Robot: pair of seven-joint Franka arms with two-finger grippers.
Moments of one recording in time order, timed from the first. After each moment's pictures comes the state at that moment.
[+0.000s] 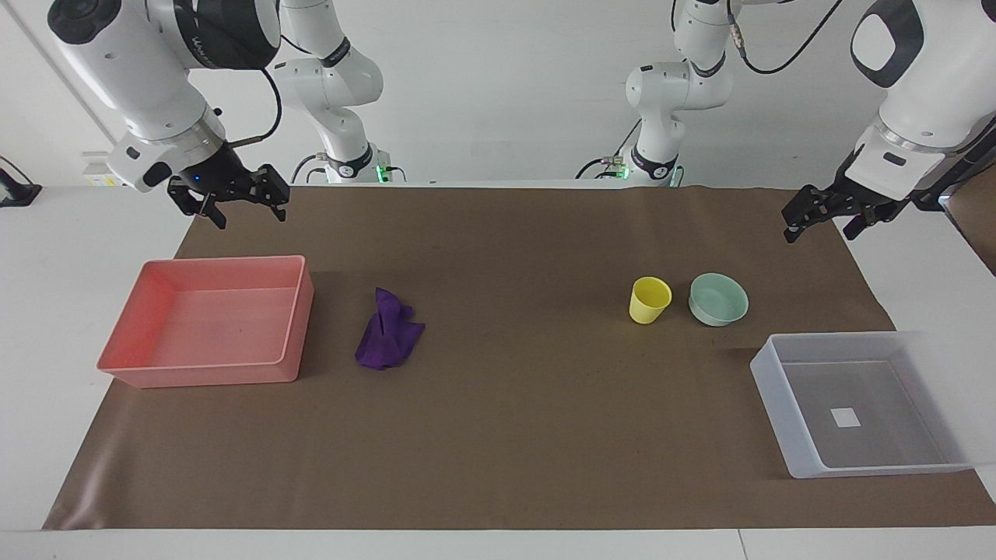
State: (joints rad) left arm -0.09 0.09 0.01 -1.45 0.03 1.52 0.01; right arm 0.08 -0.04 -0.11 -1.70 0.05 1.59 -0.10
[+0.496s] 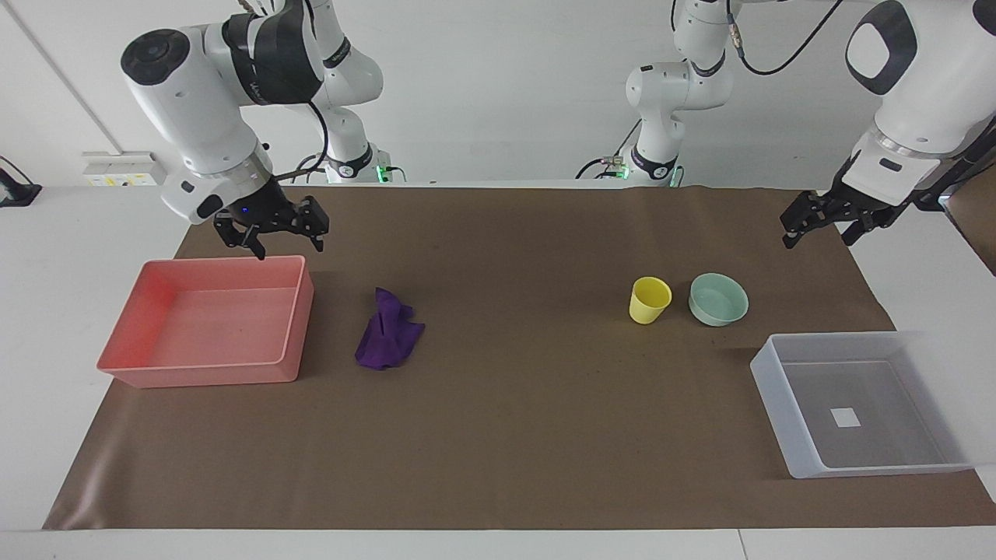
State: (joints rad) left arm -0.08 0.03 0.02 -1.65 0.03 1.74 0.01; right arm 0.18 0.02 -0.11 -1.77 0.07 1.75 -0.06
